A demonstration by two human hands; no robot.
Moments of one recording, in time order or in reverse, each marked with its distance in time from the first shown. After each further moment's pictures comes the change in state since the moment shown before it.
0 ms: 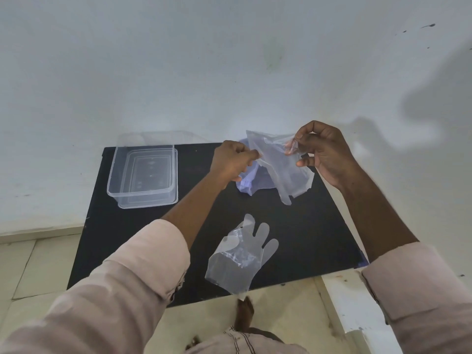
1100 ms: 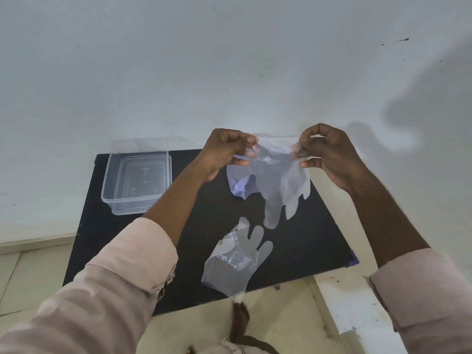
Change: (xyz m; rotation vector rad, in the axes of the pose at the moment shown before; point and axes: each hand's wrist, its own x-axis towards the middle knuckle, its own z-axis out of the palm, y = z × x) left_hand -0.008 0.022 -0.032 -0.316 -0.277 0.214; right_hand -0.024 -0.021 -0.012 -0.052 0.055 0.013
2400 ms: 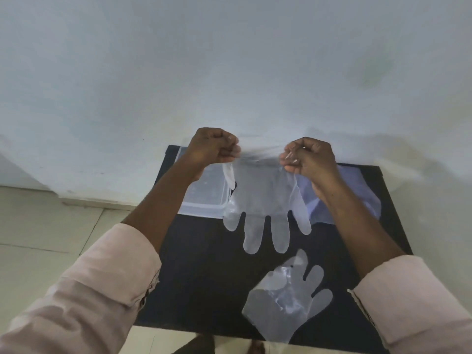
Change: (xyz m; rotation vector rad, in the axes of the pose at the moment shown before) left_hand 0.011 -0.020 -0.172 0.012 0.440 -0.172; right_hand 0.143 0.033 0.174 0.134 -0.126 0.124
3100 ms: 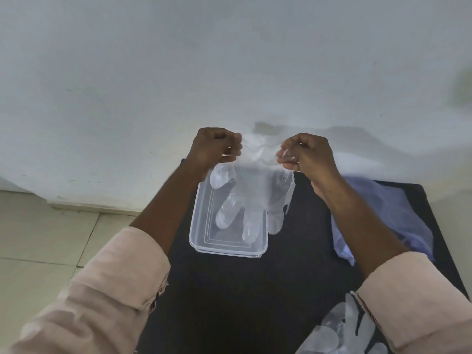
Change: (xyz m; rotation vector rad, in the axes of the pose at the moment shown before) left_hand 0.139 -0.024 -0.114 -0.043 0.037 -0.089; right_hand 0.135 -0.001 0.132 -0.172 0.028 0.079
